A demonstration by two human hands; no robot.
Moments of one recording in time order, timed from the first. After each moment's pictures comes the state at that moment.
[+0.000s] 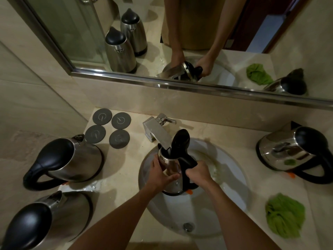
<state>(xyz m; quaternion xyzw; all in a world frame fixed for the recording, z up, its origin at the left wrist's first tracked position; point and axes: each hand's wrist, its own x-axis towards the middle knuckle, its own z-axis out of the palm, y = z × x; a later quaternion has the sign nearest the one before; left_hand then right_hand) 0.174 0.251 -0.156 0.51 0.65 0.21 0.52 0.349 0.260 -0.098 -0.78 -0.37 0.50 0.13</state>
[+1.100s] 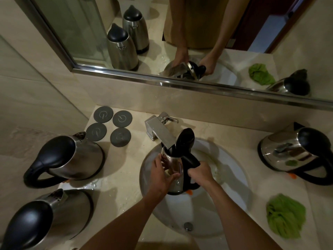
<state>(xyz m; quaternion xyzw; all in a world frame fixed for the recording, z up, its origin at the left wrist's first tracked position) 0.185 0.235 -0.129 0.52 0.67 0.27 0.46 0.347 0.258 -0.094 -0.79 -0.33 0.51 0.14</state>
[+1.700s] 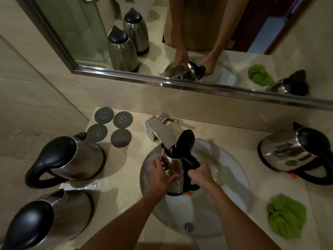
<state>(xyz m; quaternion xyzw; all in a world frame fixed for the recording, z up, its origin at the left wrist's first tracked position) 0.183 0.237 -0.140 0.53 0.69 0.24 0.44 0.346 0.254 -0.093 -0.79 -0.32 0.51 0.12</state>
